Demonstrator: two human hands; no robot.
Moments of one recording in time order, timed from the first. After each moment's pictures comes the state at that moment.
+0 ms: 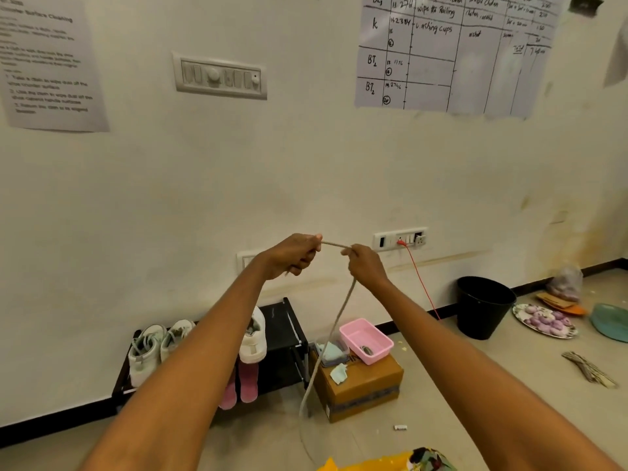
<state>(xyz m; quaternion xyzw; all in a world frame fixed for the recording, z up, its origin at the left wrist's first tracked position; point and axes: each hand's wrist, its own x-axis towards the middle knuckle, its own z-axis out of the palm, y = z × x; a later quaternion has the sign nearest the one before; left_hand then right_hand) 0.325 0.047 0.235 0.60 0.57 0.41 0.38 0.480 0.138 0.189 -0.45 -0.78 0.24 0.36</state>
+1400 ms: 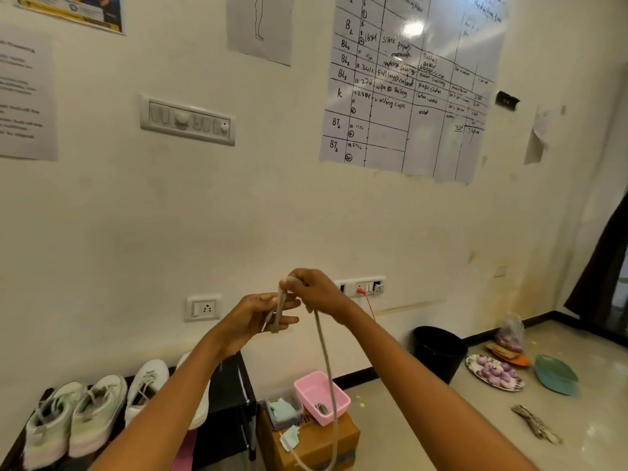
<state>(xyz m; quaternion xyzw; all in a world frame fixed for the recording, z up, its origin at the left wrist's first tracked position) 0.347 0.046 0.211 0.55 0.43 0.57 0.44 0.496 0.110 0.266 -0.26 -0.87 0.29 0.30</state>
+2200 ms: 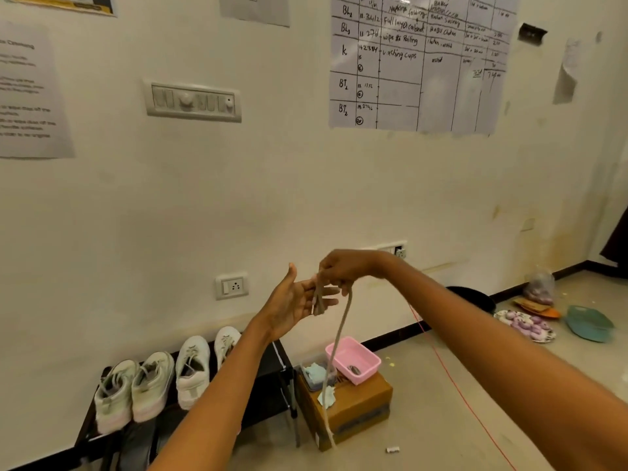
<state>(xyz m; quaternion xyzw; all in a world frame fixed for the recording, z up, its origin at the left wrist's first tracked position) 0.363 0.051 0.186 0.49 0.42 0.52 0.57 0.509 0.107 0.281 -0.32 -0.90 0.29 0.03</state>
